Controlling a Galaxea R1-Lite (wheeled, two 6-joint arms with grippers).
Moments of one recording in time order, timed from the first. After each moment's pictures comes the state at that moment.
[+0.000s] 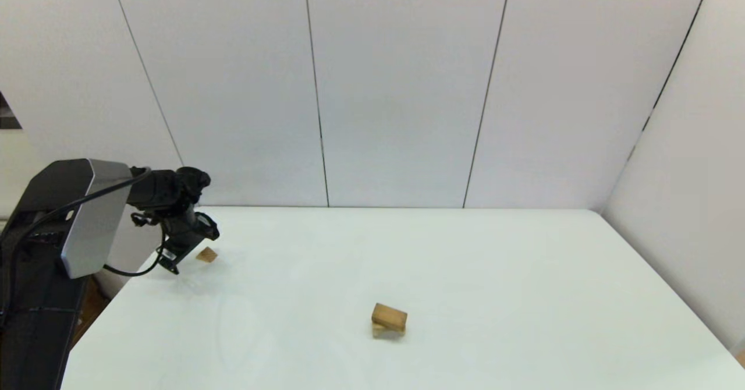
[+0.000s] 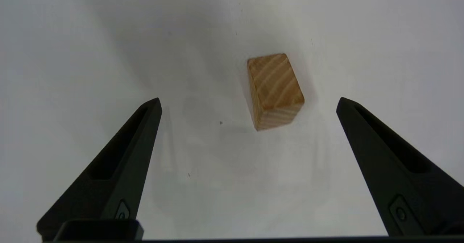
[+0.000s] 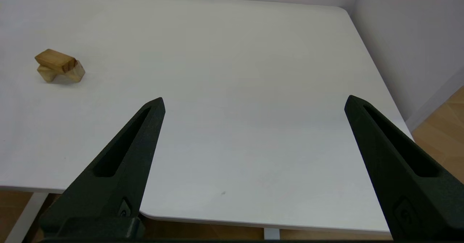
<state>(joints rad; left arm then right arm) 0.13 2.62 -1.98 0.59 0.18 -1.00 0.00 0.00 -0.10 0.26 0.01 -0.05</state>
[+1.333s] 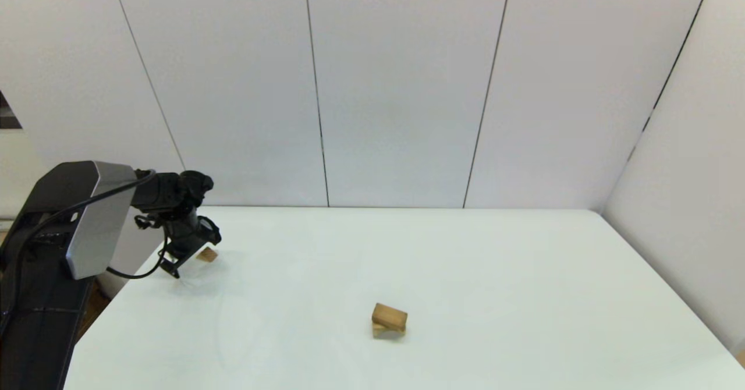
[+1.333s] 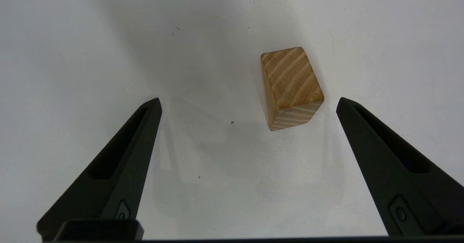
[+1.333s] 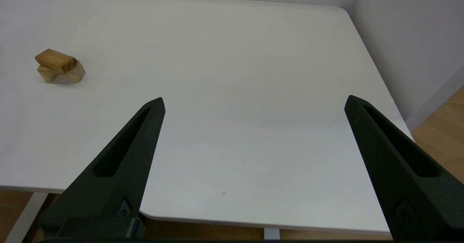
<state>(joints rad) 0.12 2.63 -1.98 0.60 0.19 -0.98 0.00 0.00 -0.10 0.26 0.01 -0.05</state>
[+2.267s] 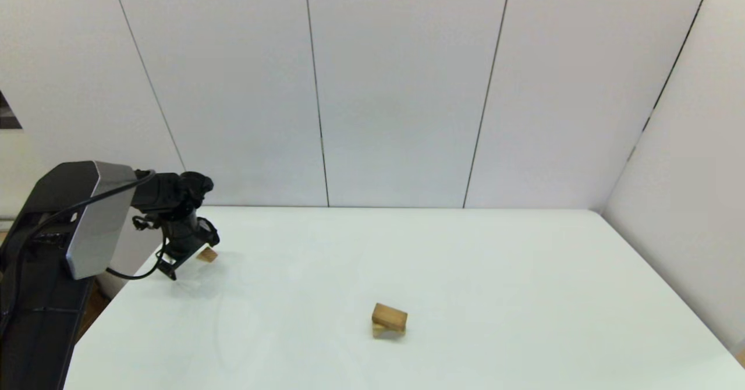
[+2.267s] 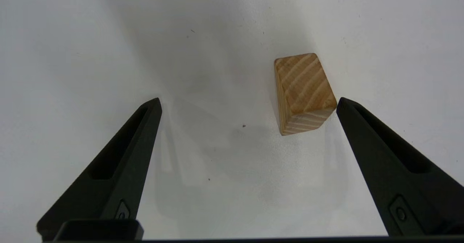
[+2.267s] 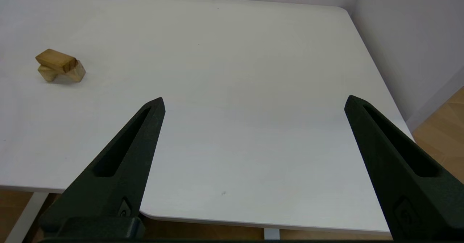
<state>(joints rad) 0.12 2.63 -1.98 0.62 0.22 -0.99 0.00 0.00 -0.10 0.26 0.01 -0.05</state>
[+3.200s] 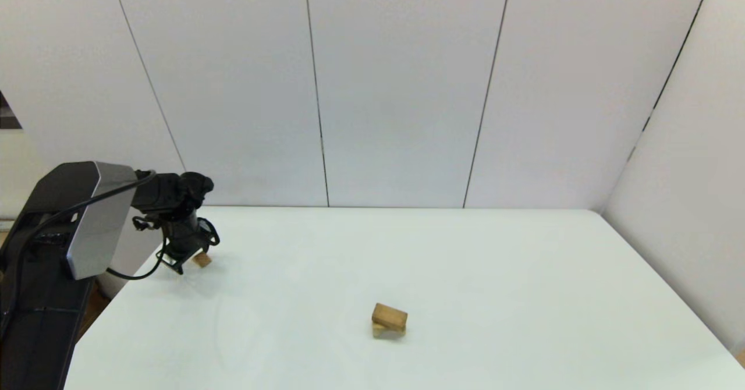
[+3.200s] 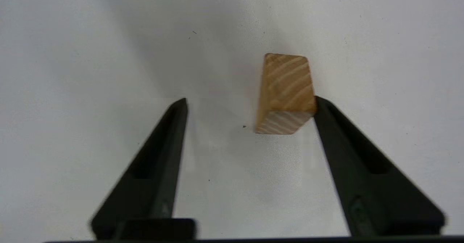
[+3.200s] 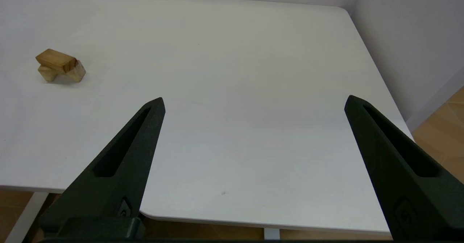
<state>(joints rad) 0.12 2.64 -1.98 0.62 0.22 -0.99 0.00 0.00 -0.10 0.26 0.01 -0.05</state>
